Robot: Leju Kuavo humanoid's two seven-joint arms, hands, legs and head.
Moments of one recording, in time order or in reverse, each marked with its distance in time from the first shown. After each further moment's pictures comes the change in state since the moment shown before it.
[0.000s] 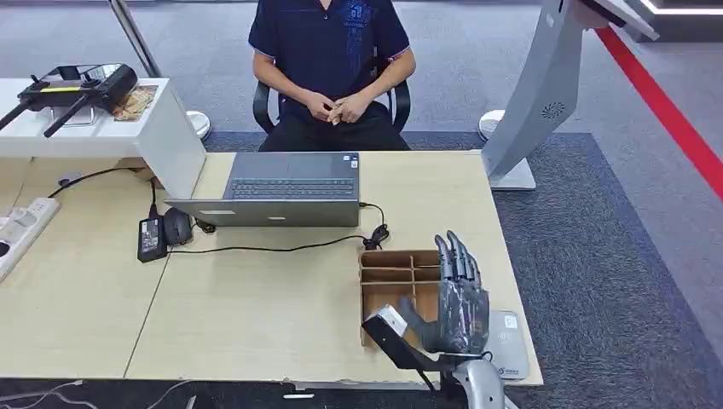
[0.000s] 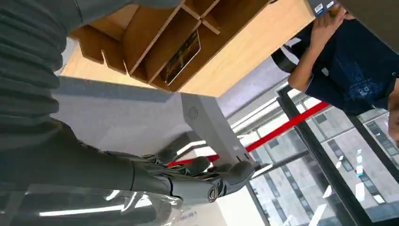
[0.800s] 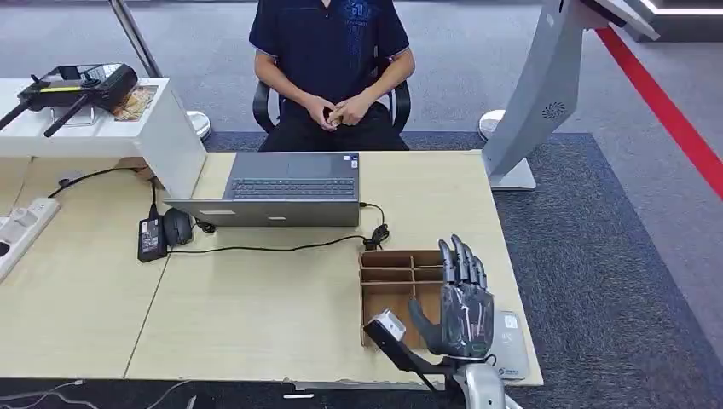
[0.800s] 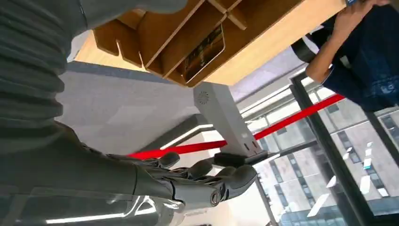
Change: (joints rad) left arm 0.001 0.000 0.000 0.000 -0.005 0.000 0.005; right arm -0.012 -0.023 0.020 0.065 0.101 -0.038 0.082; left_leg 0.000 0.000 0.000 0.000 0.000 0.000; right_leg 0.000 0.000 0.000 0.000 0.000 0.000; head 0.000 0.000
